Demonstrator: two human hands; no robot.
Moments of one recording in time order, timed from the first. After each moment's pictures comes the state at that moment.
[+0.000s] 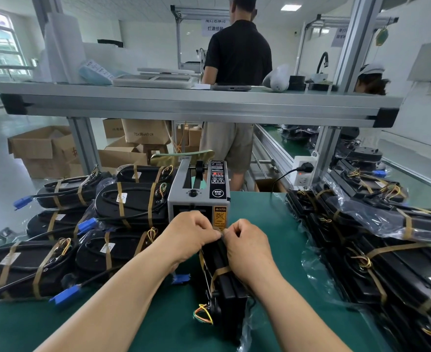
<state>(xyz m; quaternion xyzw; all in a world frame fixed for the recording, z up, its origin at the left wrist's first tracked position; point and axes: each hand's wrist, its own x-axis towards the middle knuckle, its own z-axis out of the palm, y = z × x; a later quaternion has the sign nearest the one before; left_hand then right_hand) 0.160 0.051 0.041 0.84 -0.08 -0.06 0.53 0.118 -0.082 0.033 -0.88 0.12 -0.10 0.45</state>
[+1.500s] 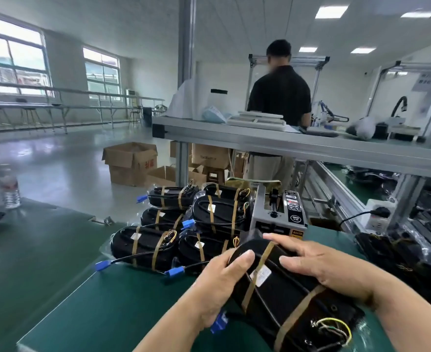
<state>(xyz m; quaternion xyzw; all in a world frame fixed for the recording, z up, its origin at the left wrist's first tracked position) 0.047 0.149 0.033 0.64 -0.13 -0.10 0.75 0.056 -0.063 0.125 -0.89 -0.23 0.19 0.34</state>
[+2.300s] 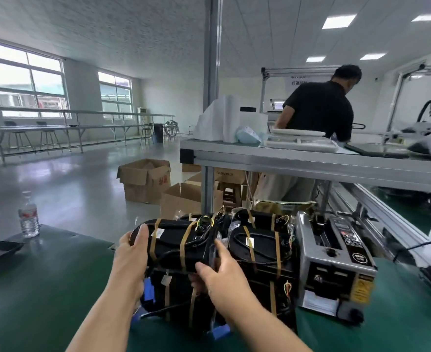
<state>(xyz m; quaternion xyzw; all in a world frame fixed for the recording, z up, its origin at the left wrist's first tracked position) 0.156 0.376 0.052 0.59 0.23 0.23 0.74 0.133 0.186 0.064 -0.75 -0.09 0.11 0.65</state>
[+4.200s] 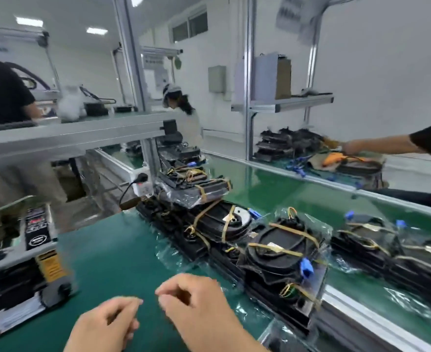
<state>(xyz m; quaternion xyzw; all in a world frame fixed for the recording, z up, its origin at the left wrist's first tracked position) 0.036 -0.018 0.016 0.82 -0.18 -0.15 0.52 -0.078 -0.139 0.029 -0.79 0.18 -0.19 0.55</state>
